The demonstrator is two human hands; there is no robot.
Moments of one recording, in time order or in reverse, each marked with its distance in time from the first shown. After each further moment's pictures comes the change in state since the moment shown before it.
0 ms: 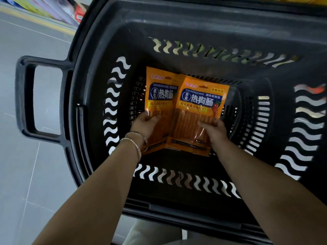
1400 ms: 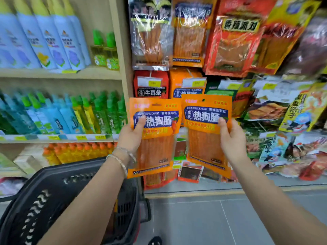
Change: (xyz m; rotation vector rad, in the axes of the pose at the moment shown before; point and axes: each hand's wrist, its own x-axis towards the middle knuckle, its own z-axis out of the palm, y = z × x) left_hand -0.511 0.240 0.194 -0.082 0.076 1.225; right_hand -0.407 -0.153 -0.542 0.027 0.779 -1.346
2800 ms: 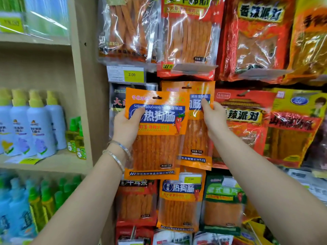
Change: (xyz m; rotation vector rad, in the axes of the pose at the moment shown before) left_hand 0.220 0.198 0.065 -0.457 0.220 0.419; right_hand 0.365 -0.084 0.073 0.480 0.027 -0.025
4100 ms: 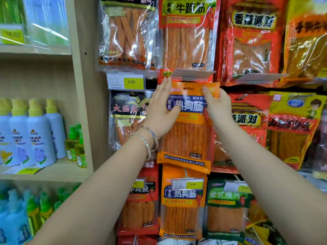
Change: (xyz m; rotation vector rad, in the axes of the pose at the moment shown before) left_hand 0.014 0.029 0.061 0.488 -0.334 0.522; right_hand 0.003 -0.044 -0.008 0.045 0.005 -0.238
